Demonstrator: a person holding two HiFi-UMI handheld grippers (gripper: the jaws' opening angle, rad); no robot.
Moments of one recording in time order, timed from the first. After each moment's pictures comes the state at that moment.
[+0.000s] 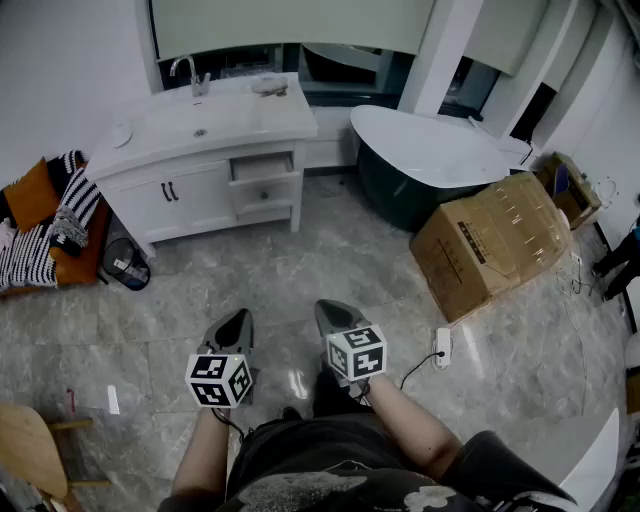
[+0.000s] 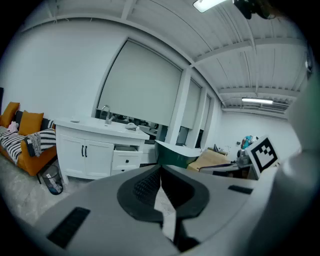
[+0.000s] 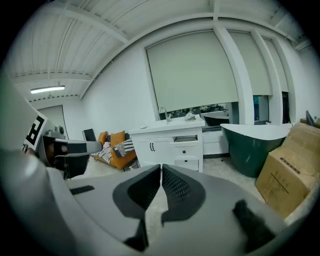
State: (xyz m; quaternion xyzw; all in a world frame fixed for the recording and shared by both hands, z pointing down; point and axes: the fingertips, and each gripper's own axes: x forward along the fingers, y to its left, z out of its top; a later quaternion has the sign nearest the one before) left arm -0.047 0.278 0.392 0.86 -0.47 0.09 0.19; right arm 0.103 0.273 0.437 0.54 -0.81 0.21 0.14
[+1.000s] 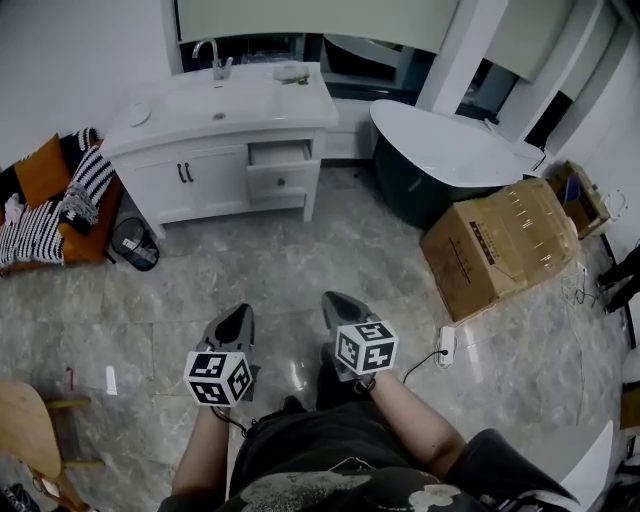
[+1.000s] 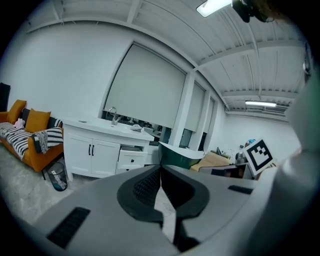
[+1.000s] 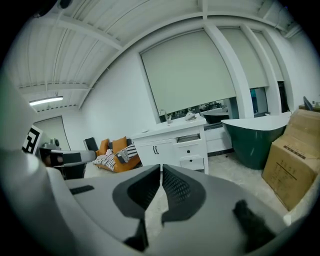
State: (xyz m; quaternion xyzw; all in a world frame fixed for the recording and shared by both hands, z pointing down) left arm -0.083 0.299 0.391 0.85 -0.49 0.07 0.19; right arm 0.080 0.280 0.438 0.53 -0.81 0.24 0.10
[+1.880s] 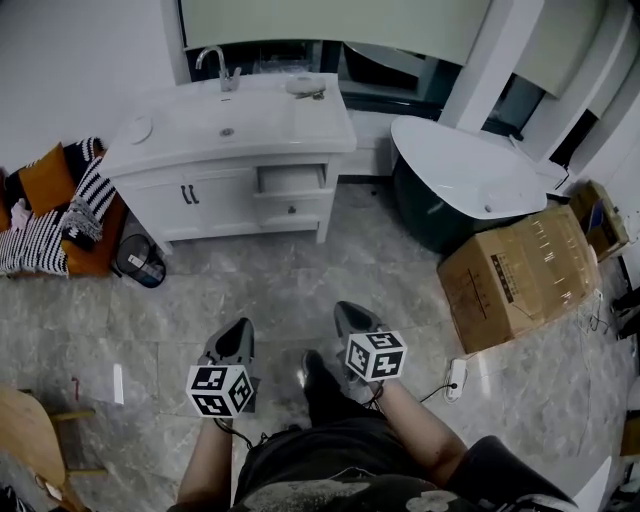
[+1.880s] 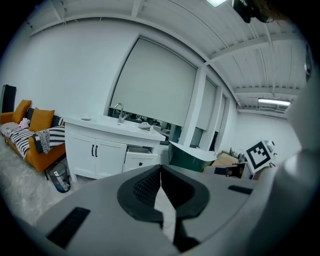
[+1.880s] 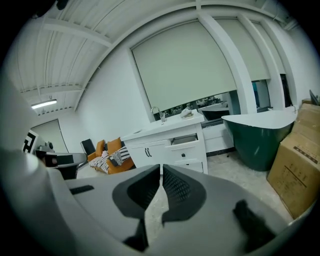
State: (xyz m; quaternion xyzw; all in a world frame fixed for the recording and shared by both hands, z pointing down) left arm -0.075 0.170 0.409 0.82 -0.52 0.08 0.21; right arm 0.120 0.136 0.463 0.53 -0.80 0.26 0.10
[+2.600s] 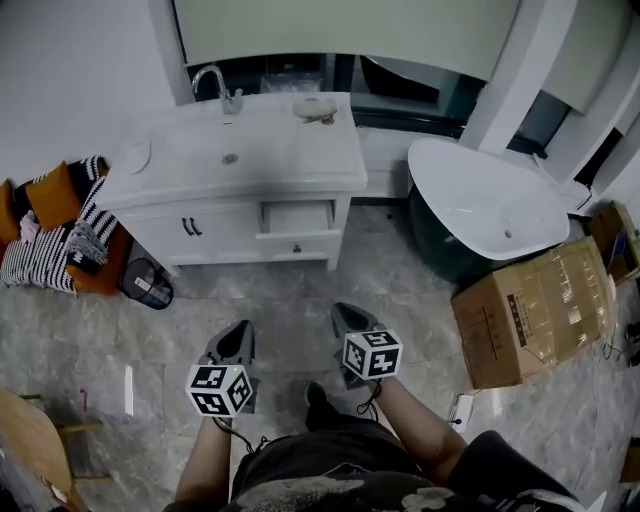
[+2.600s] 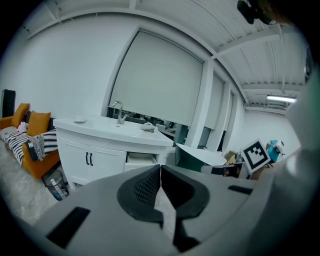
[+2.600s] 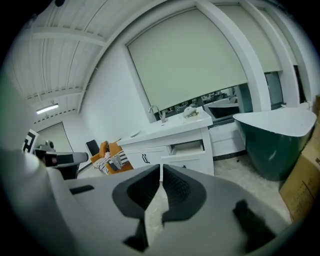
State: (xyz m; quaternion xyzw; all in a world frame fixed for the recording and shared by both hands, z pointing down) left arm -0.044 0.015 0.398 0.81 -0.54 0.10 0.22; right arm 0.138 -0.032 0.459 0.49 -0.82 0.28 0.10
